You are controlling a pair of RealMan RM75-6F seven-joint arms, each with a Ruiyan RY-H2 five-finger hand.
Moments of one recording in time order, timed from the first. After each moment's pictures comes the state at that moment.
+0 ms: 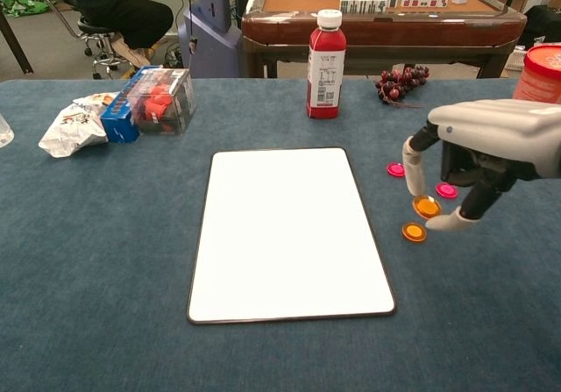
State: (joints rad) left arm -0.01 -1.25 0.00 -1.31 1.53 1.54 -0.19; right arm 0.62 -1.36 0.09 -2.03 -0.93 1.13 -0.78
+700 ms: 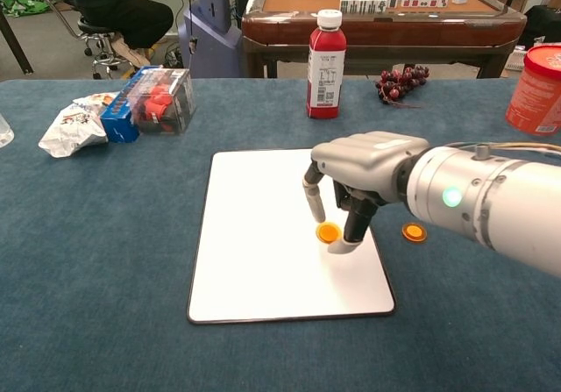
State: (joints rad) left arm 0.00 -1.25 -0.01 -1.29 1.52 1.55 -0.24; right arm 0.88 -1.65 0.17 -1.86 -0.60 1.14 -1.00
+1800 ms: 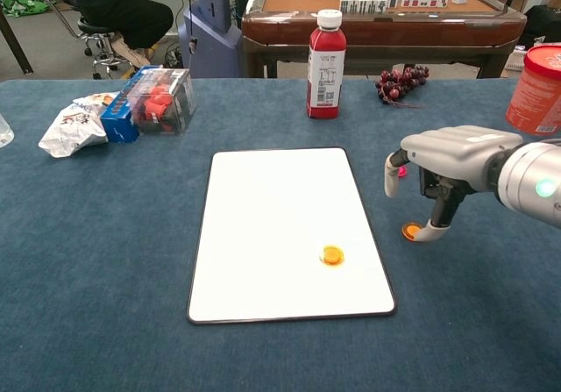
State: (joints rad) left arm -0.01 -1.26 -0.01 -1.30 1.53 1.54 -0.22; right arm 0.80 -1.53 0.06 -1.79 -0.64 1.18 -0.83
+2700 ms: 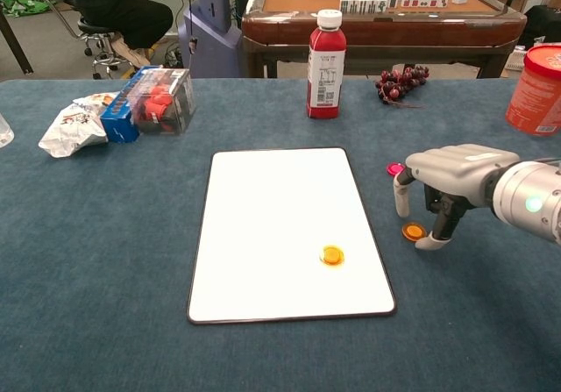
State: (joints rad) left arm 0.00 -1.27 0.00 -1.27 1.53 1.54 -0.26; right arm 0.80 -1.57 0.06 -1.71 -0.59 1.14 -0.84
